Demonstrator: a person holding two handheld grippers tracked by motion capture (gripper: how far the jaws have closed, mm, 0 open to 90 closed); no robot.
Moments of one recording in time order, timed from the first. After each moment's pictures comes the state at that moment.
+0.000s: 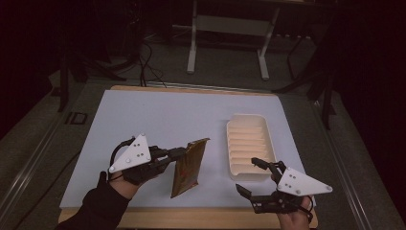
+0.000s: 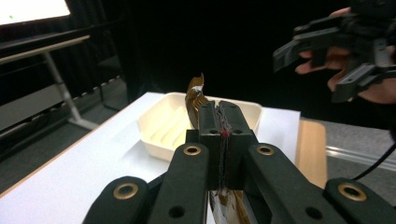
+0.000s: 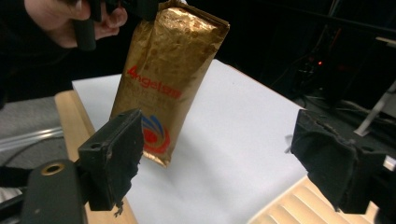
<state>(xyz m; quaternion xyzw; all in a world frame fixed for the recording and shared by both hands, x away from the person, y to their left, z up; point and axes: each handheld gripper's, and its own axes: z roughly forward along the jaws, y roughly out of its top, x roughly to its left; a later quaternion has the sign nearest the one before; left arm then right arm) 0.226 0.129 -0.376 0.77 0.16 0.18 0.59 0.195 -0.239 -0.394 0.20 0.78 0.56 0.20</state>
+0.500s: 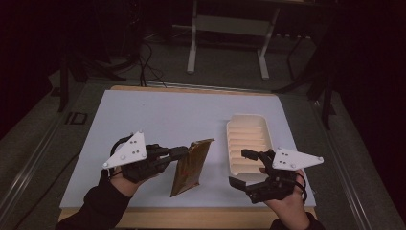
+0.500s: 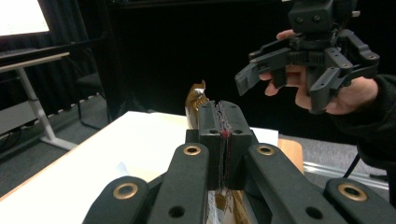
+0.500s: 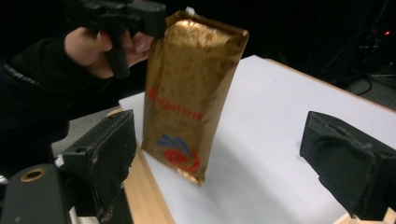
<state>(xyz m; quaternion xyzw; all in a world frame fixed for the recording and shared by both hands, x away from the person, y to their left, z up) 0.228 0.127 -0.371 0.75 0.13 0.15 0.63 0.224 -0.222 -0.372 0.21 0.79 0.57 0.09</state>
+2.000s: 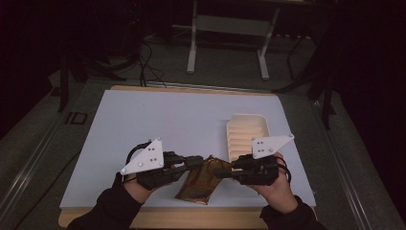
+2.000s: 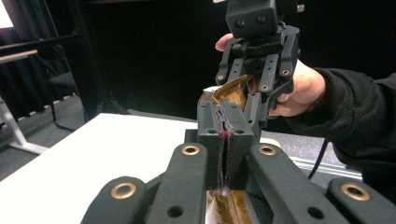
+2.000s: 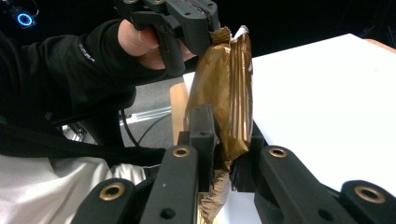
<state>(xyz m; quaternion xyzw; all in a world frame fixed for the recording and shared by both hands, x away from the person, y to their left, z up) 0.222 0.099 -0.376 0.76 0.11 0.13 0.63 0.258 -0.193 -0.374 0.10 0.83 0.54 -0.05</state>
